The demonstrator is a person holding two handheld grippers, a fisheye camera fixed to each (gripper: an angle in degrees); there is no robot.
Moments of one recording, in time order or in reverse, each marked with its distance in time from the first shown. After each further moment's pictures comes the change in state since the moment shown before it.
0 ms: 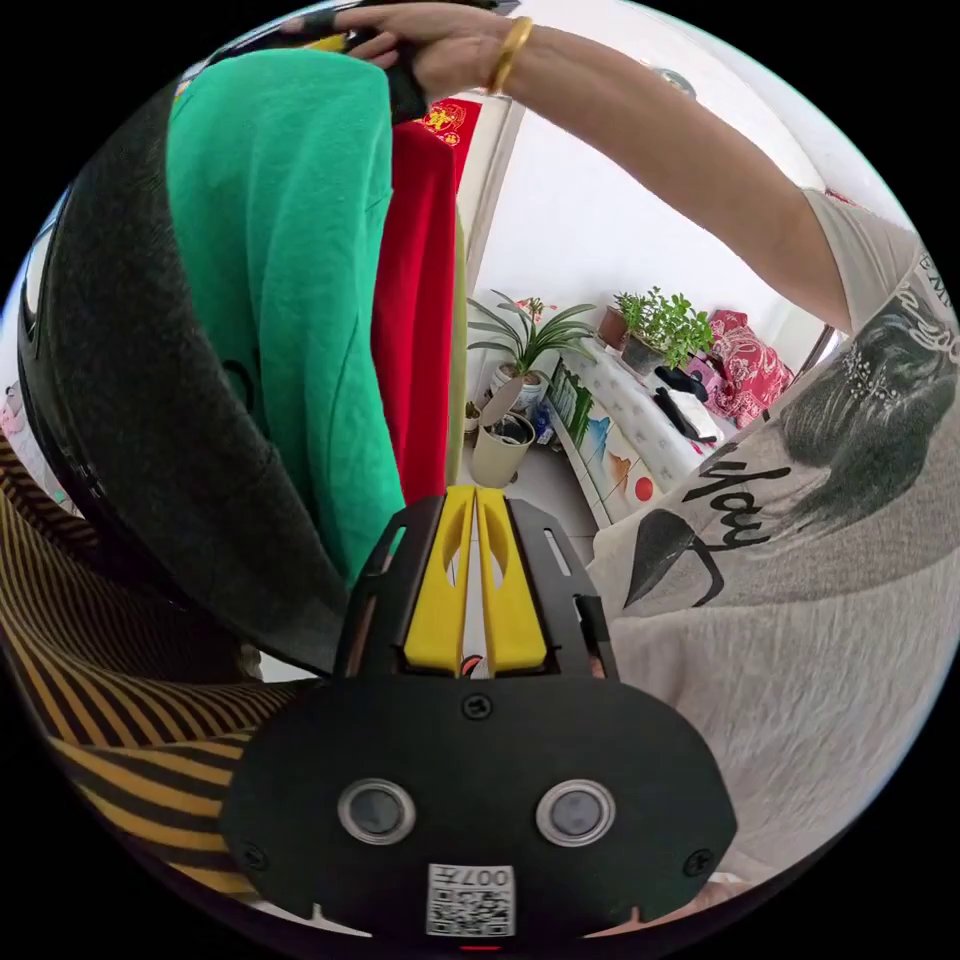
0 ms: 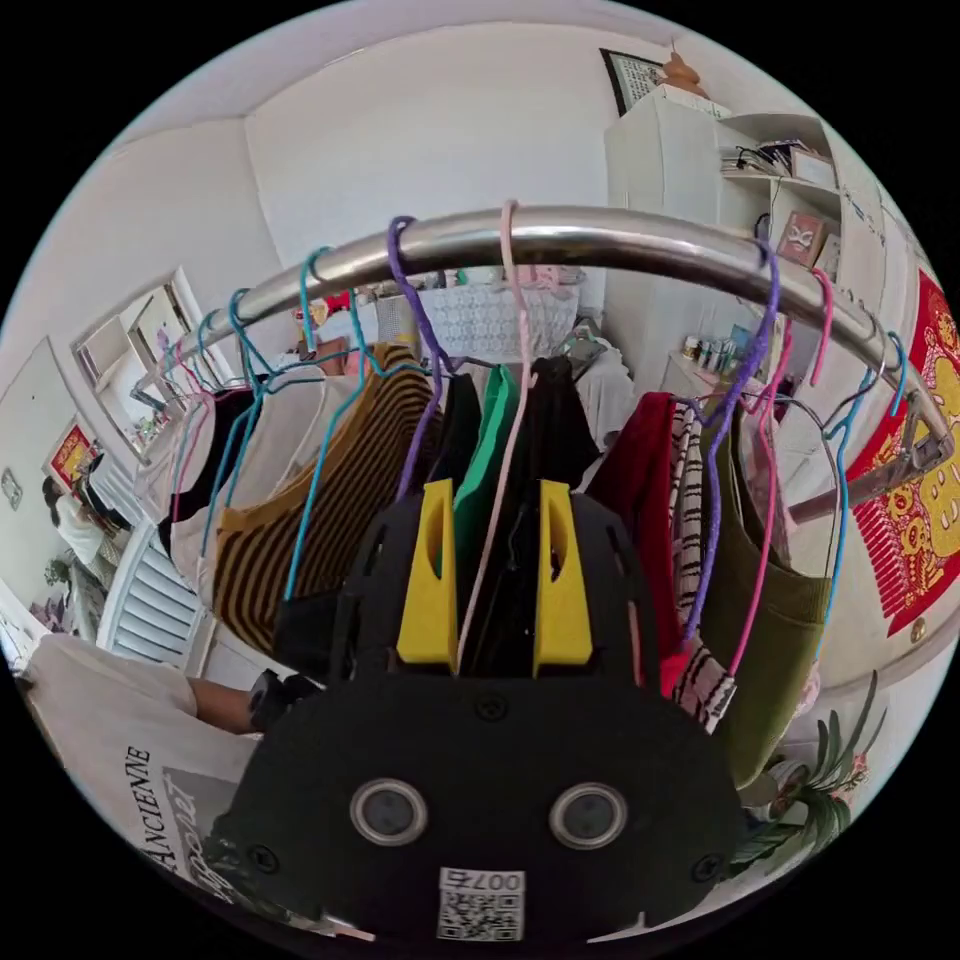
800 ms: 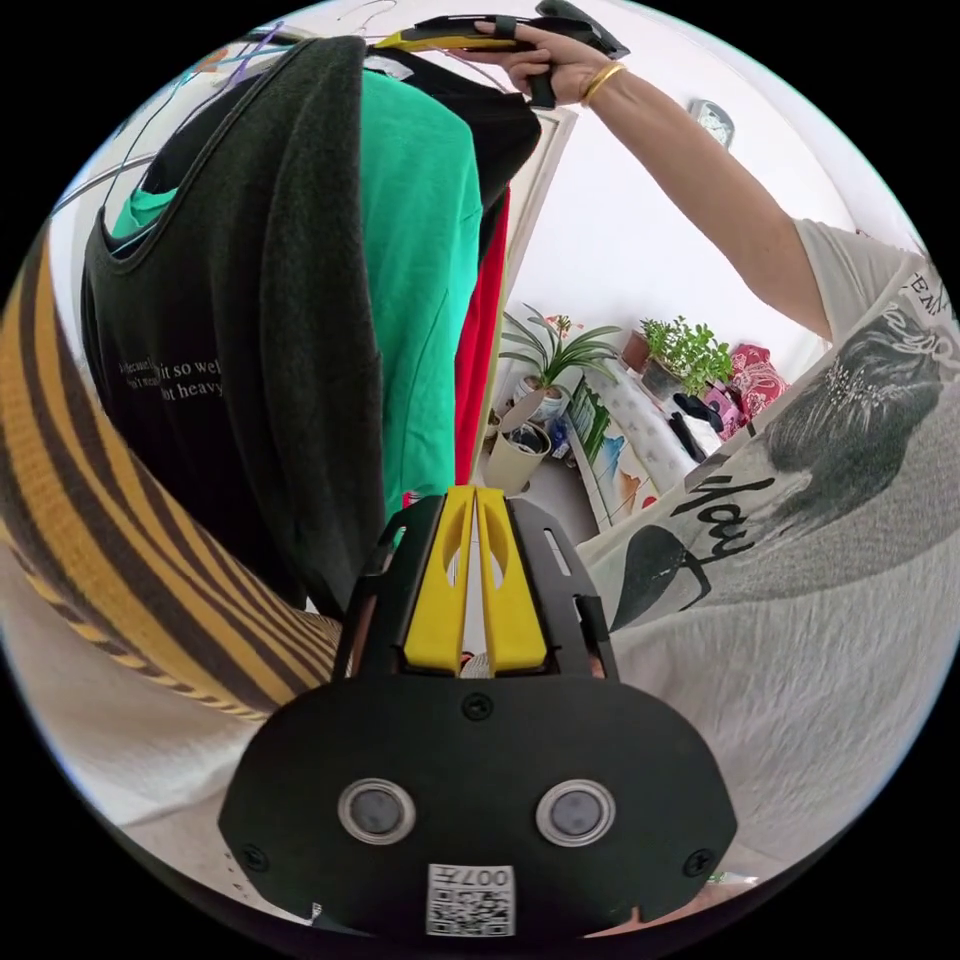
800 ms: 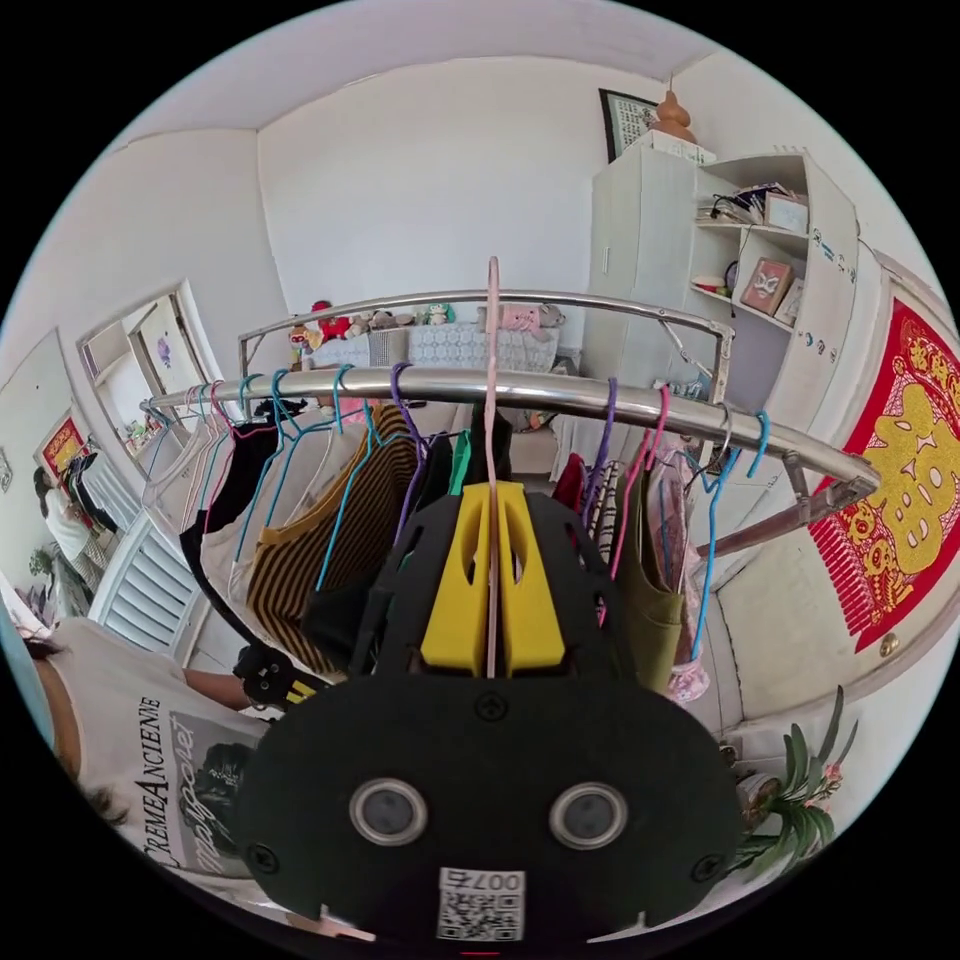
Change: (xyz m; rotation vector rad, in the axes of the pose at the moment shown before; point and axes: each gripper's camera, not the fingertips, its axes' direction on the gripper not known) left arm -0.016 0.053 -0.065 0.037 -0.050 -0.104; right arm -0.011 -0.019 -0.197 0.126 0.026 -0.052
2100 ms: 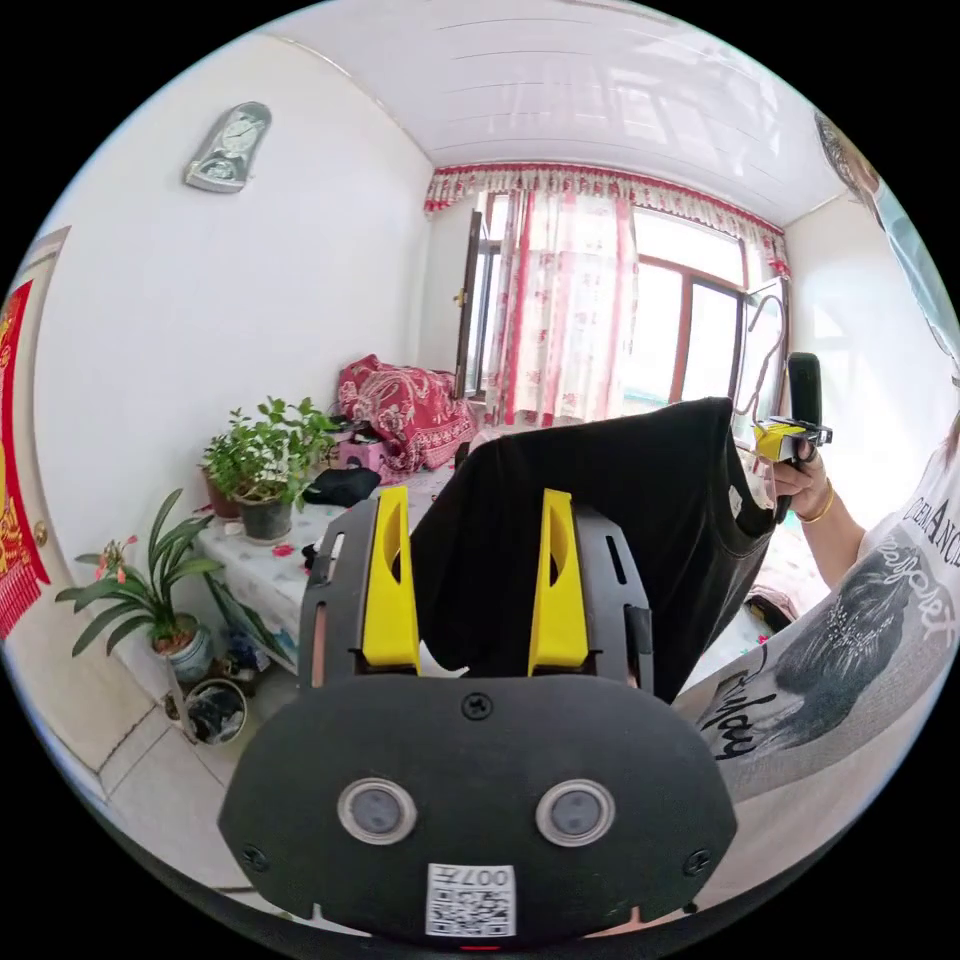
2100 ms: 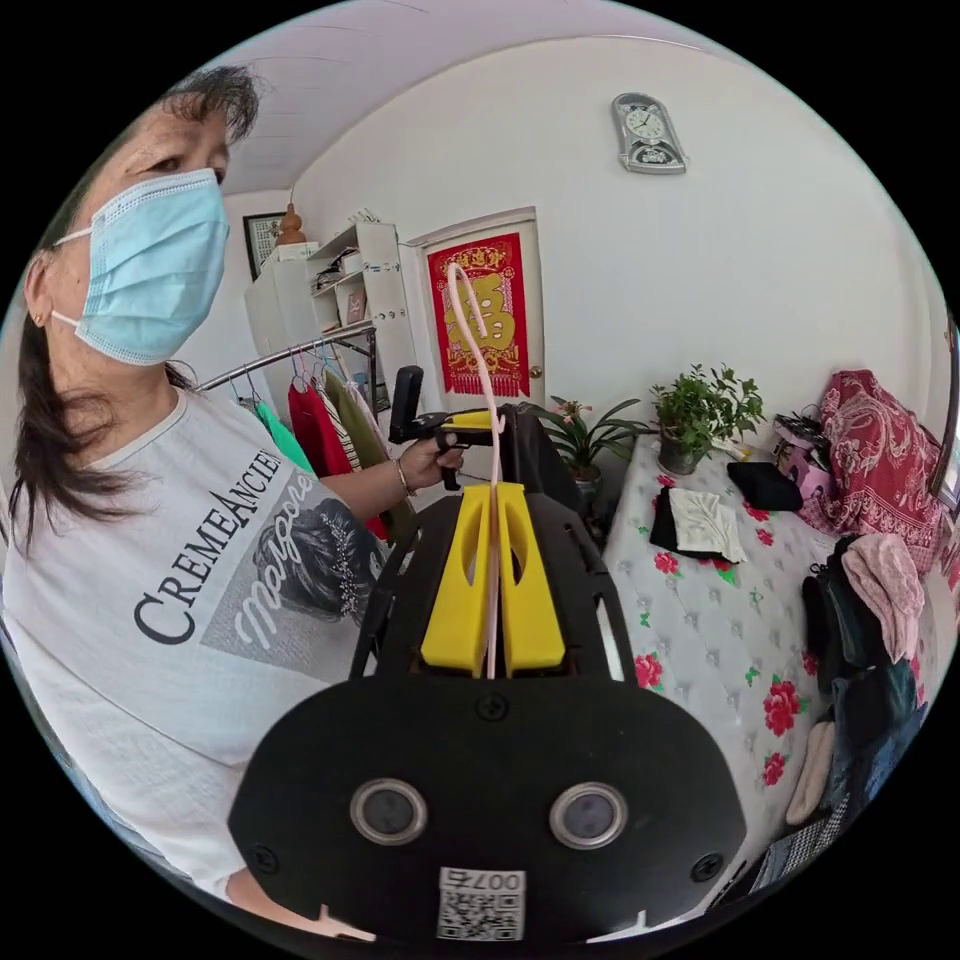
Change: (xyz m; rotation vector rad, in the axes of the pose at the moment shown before) left arm 0.535 -0.264 0.104 0.220 0.913 0.821; right arm -0.384 0.538 -0.730 0.251 0.785 0.743
